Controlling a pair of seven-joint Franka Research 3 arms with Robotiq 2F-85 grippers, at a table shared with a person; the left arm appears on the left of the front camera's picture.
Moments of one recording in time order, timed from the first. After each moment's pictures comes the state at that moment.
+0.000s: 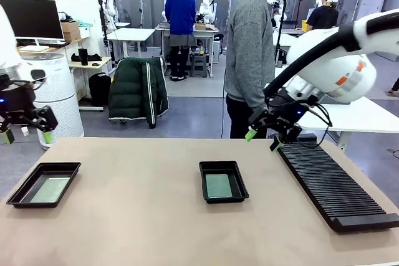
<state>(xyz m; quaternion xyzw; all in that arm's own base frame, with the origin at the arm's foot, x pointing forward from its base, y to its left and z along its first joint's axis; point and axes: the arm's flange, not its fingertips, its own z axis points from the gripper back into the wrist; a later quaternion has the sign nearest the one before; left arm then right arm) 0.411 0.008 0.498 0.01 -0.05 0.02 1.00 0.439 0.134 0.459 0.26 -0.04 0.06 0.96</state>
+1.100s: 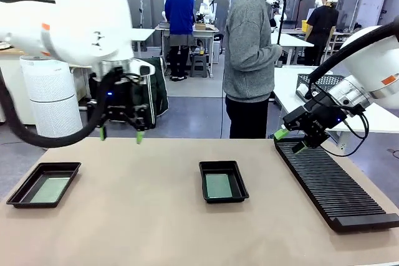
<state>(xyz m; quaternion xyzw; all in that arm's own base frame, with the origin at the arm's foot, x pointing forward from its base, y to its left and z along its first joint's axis) 0.407 -0.233 0.517 0.01 -0.02 -0.06 1.00 0.424 0.051 0.450 0.35 -0.06 0.09 0.93</state>
